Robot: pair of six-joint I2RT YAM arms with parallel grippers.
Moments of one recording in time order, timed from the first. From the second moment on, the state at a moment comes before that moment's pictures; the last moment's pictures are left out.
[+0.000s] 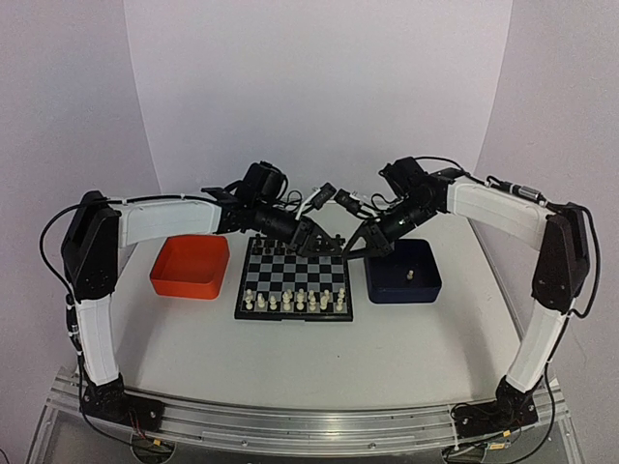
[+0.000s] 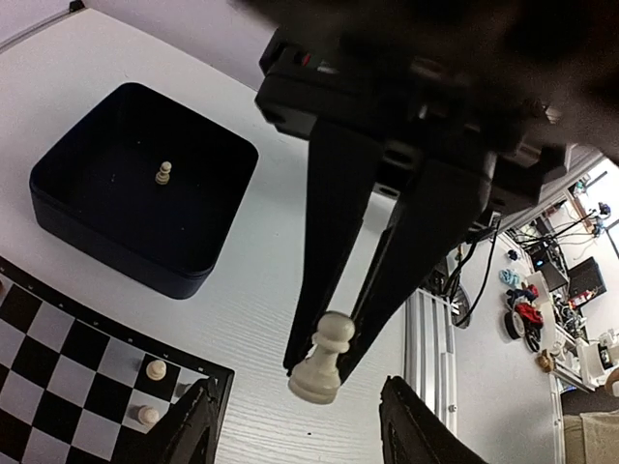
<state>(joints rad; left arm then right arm) -0.76 1.95 1.58 -0.21 0.84 -0.11 0.56 1.83 1.59 -0.83 -0.79 -0.37</state>
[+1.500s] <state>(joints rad) -0.69 1.92 1.47 0.09 1.14 -0.41 0.61 1.74 1.51 -0.62 -0.76 -0.37</state>
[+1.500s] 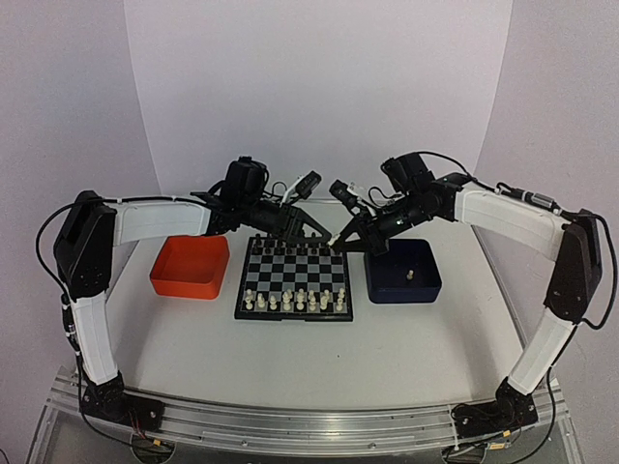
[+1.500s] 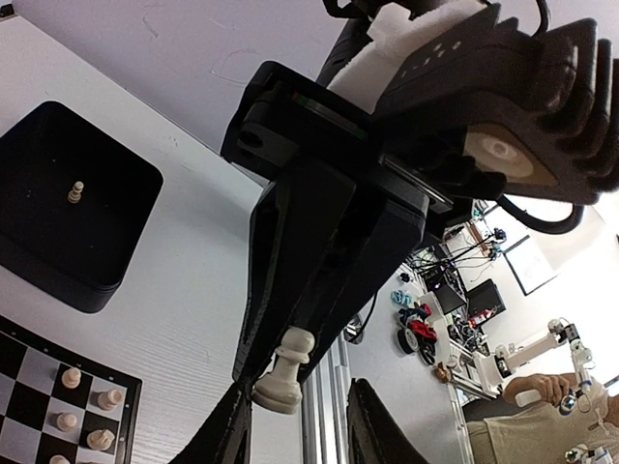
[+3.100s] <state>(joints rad) -0.60 1.79 1.13 0.85 0.77 -0.76 0.61 1.69 1.28 0.21 -0.58 0.44</state>
